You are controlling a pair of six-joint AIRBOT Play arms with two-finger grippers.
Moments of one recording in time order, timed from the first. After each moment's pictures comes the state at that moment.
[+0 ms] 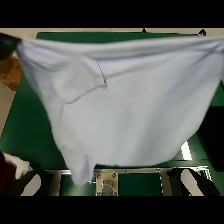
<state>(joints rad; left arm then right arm) 0.27 -0.94 1.20 0.62 -1.01 -1.10 -0.50 -0.85 1.03 -0.42 0.94 1.00</state>
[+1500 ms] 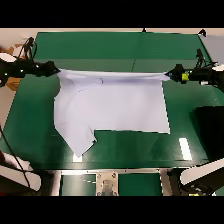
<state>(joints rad) 0.21 -1.72 1.54 0.81 -1.05 -1.07 -0.38 -1.77 1.49 -0.66 1.13 1.14</state>
